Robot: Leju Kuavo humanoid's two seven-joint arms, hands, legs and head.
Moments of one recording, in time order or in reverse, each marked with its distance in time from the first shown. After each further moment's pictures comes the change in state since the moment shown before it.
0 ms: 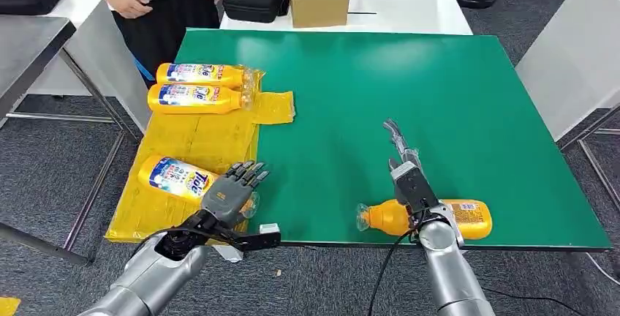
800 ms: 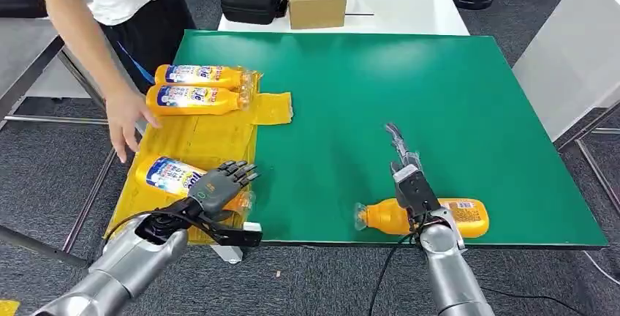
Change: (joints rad) left arm -0.074 0.118 -0.048 -0.029 0.000 -0.184 -0.099; right arm 0.014 -0.005 0.000 0.000 -0.024 0.002 -0.011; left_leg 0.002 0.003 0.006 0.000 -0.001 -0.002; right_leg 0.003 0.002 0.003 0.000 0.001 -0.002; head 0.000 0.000
